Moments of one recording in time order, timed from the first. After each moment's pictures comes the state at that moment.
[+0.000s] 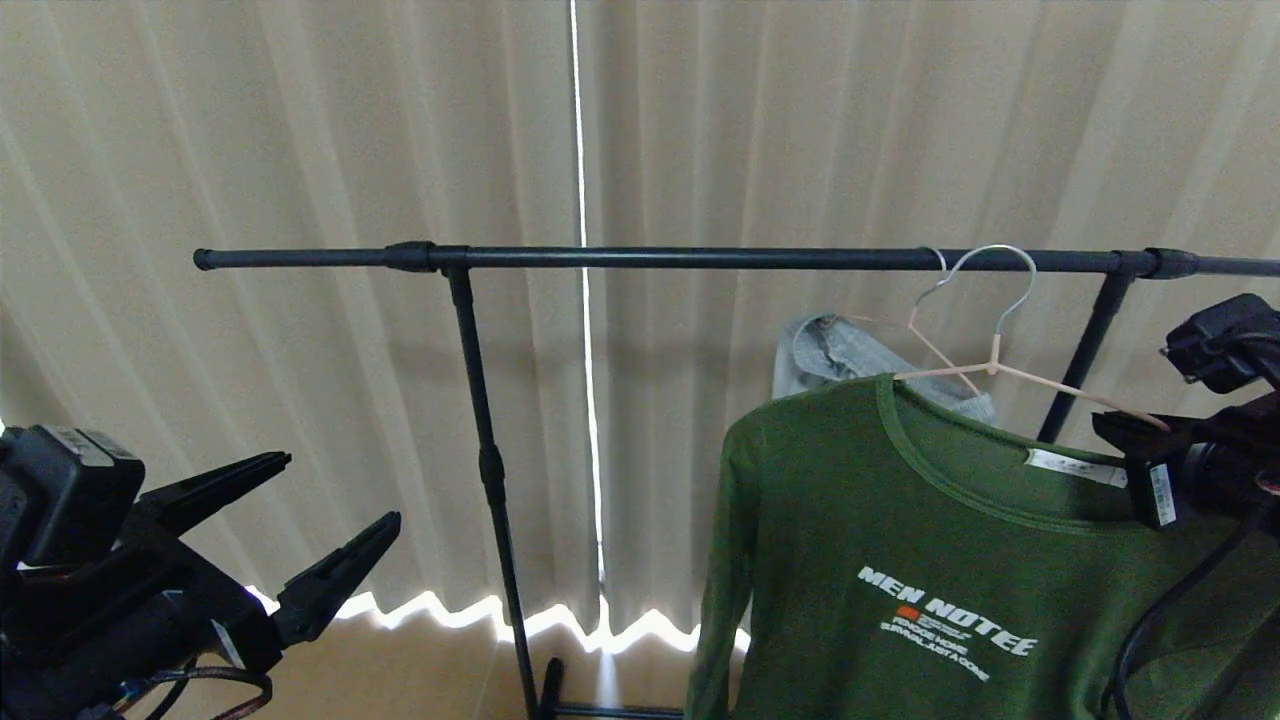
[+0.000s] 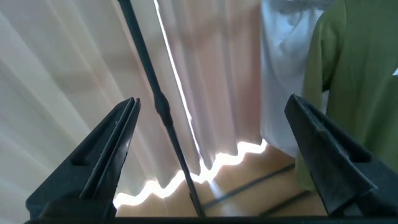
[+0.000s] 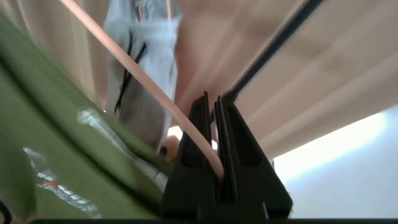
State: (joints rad) left arm -0.32 1.20 -0.15 -0.97 -0.09 0.18; right arm 0.10 1.30 -0.60 -0.34 -0.13 -0.29
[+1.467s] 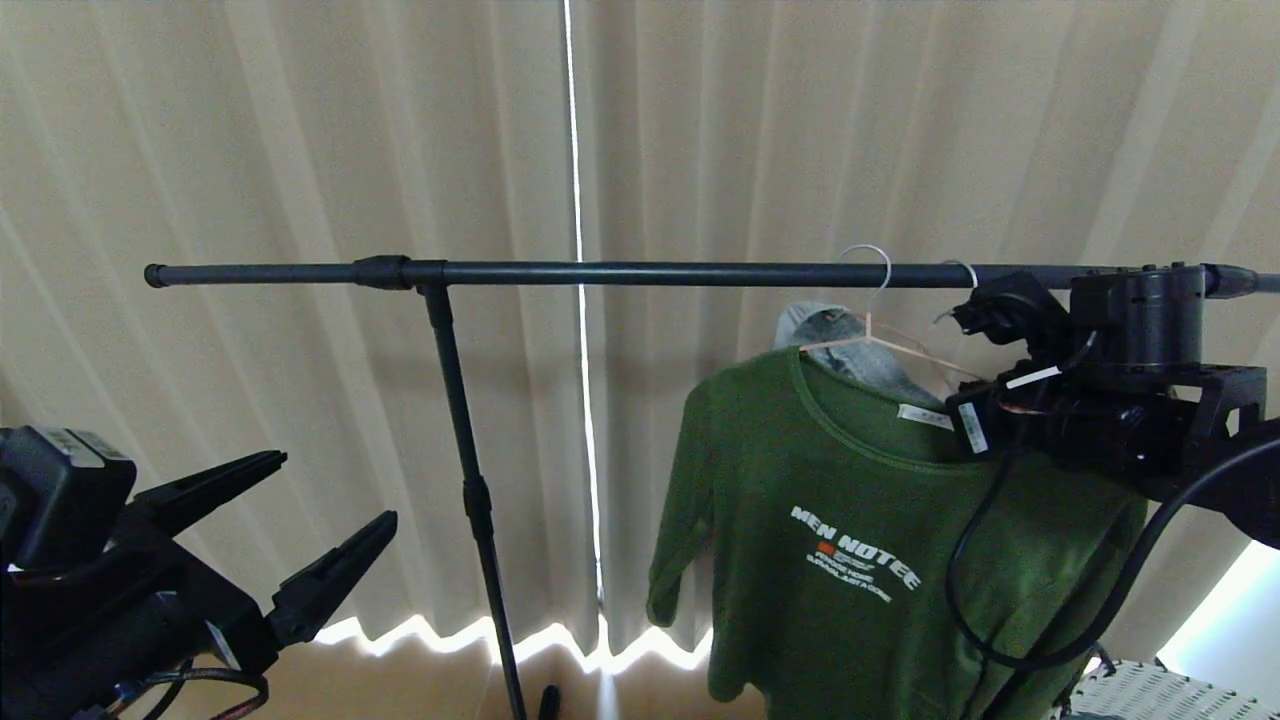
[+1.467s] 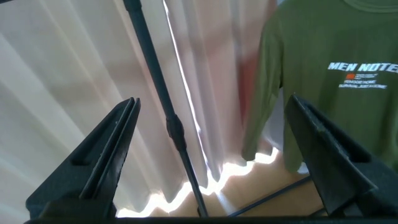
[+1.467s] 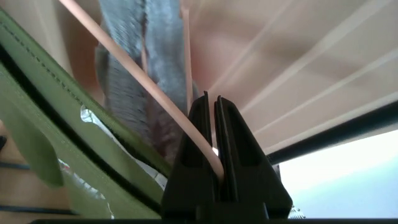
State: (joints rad) left arm -0.32 1.19 -0.15 -0.97 -0.09 0.18; right arm 0.28 1.68 -0.88 -0.34 -0.41 -0.18
